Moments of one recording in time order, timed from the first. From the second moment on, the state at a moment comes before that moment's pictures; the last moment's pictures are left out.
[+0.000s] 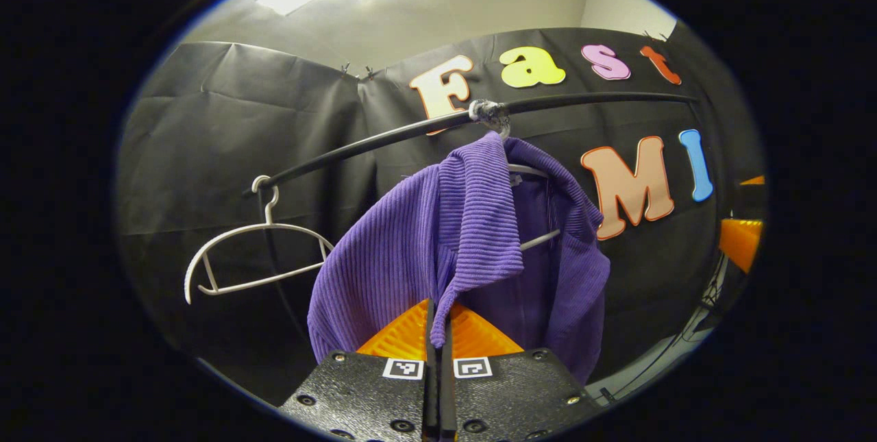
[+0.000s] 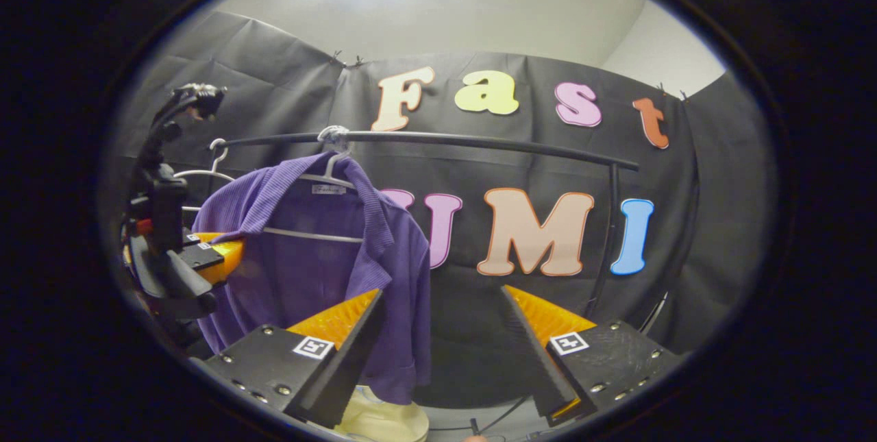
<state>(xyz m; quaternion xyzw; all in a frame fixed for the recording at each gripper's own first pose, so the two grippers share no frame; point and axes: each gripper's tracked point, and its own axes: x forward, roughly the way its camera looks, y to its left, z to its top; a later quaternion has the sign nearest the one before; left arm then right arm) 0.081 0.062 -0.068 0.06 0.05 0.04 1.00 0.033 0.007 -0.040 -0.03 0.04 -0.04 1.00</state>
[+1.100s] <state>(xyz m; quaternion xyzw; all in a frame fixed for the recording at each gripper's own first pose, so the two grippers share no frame) 0.059 0.118 0.008 0.05 0.02 0.10 0.99 0.204 0.113 -0.108 0.06 0.07 0.09 0.99</state>
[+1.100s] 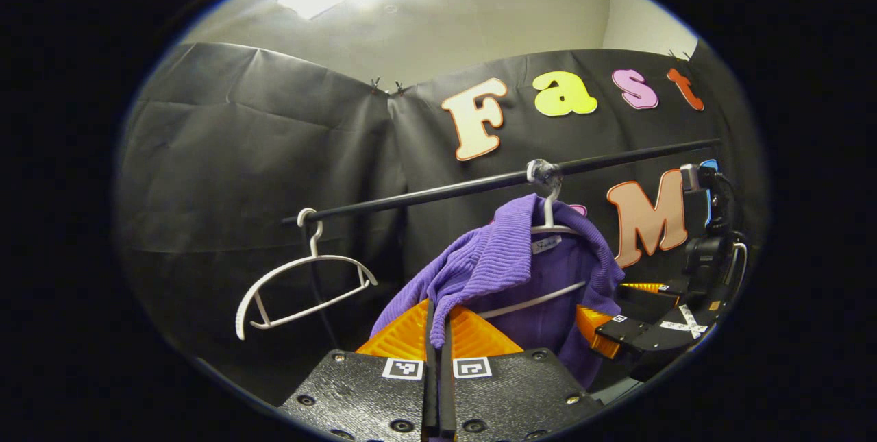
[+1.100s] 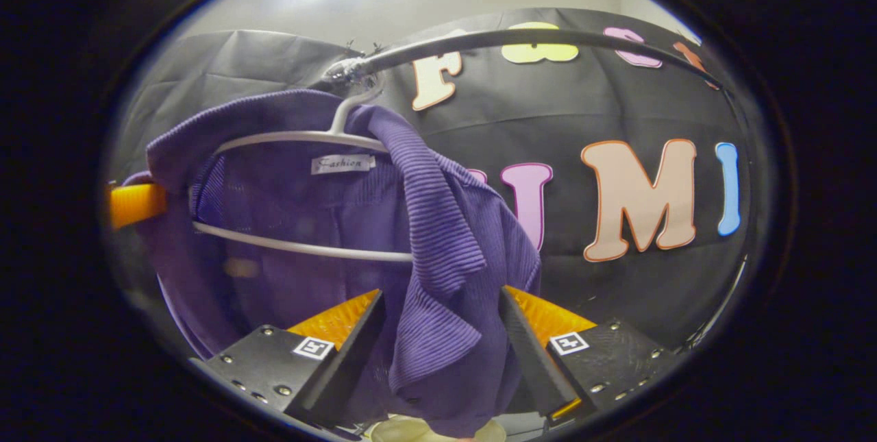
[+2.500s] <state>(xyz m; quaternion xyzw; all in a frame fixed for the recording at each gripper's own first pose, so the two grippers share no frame) 0.069 0.180 0.064 0.11 -0.03 0.18 0.98 0.244 0.019 -0.076 -0.01 0.03 -0.04 1.00</state>
